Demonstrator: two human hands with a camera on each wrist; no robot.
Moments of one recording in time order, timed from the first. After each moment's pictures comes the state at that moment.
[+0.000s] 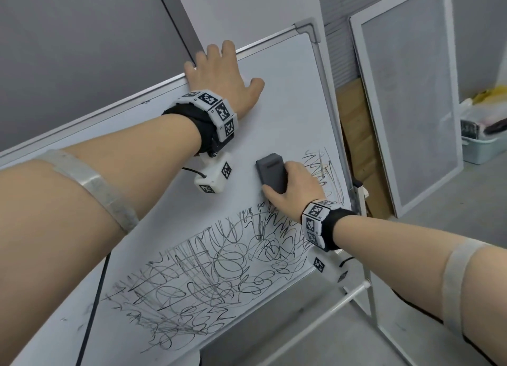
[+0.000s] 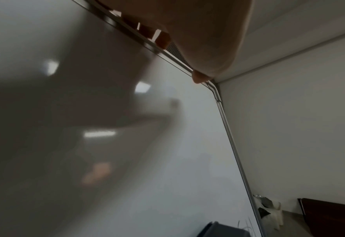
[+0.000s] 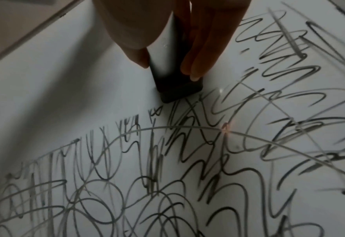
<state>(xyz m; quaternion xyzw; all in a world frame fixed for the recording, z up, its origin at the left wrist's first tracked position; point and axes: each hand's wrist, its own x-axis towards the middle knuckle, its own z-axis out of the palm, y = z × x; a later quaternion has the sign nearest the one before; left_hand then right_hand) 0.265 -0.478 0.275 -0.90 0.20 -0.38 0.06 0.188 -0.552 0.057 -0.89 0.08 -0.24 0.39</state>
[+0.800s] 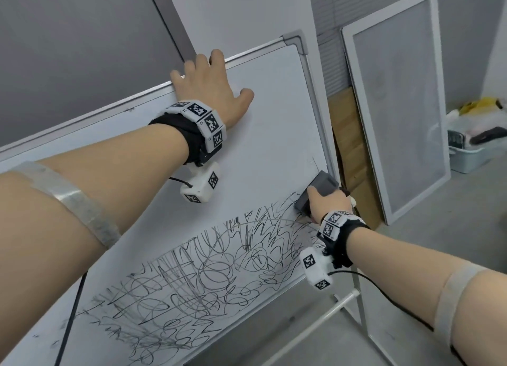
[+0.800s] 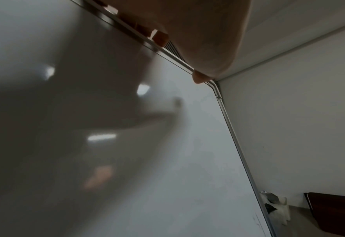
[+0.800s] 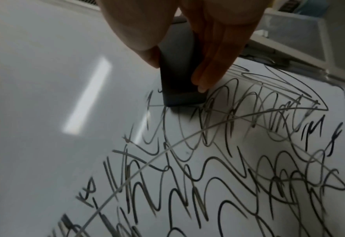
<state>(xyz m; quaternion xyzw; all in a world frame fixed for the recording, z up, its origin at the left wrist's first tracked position) 0.270 -0.479 0.272 -0.90 0.18 -0.40 0.06 0.190 -0.613 0.017 -0.68 0.39 -0.15 0.60</state>
